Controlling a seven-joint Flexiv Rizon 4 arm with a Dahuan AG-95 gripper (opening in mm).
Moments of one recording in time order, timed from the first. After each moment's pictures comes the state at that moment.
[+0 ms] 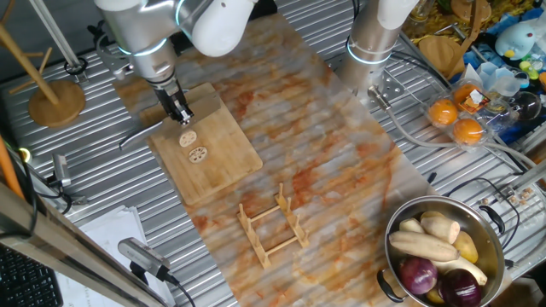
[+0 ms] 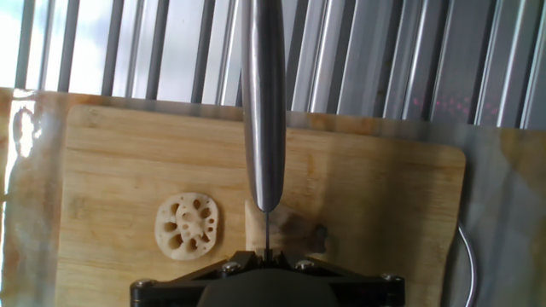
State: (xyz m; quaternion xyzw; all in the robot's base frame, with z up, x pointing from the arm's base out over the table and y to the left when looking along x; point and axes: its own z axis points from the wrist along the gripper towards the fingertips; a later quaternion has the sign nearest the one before) arm 0.553 -0.053 0.089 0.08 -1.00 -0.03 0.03
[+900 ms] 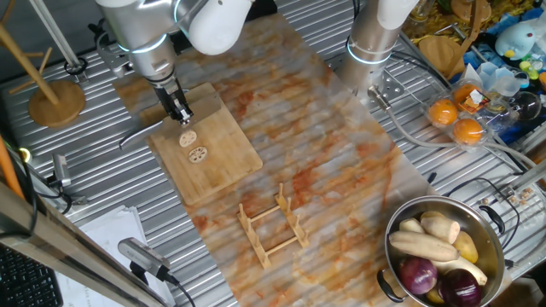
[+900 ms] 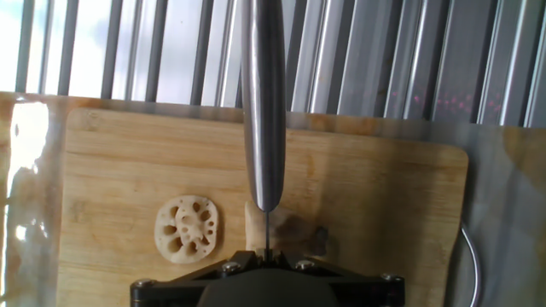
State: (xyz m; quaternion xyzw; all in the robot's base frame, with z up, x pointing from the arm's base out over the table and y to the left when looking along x) arm 0.553 -0.054 0.086 0.08 -1.00 -0.04 0.03
